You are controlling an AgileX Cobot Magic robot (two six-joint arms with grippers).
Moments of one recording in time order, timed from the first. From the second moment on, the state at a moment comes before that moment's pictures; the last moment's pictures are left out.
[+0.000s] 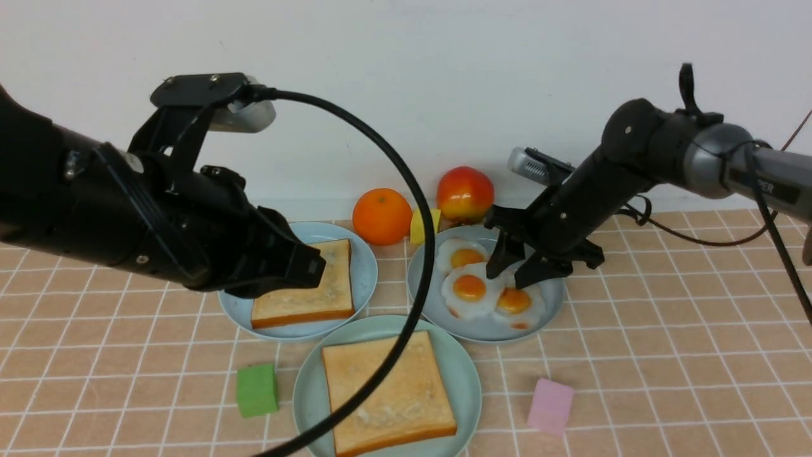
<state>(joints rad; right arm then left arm) 0.21 2.30 -1.85 0.57 0.95 0.01 -0.37 1.27 -1.06 -0.54 0.74 0.37</state>
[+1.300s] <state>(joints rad) 0.26 2.21 -1.86 0.36 0.99 0.08 -0.37 1.27 -1.06 -0.53 0.77 0.37</state>
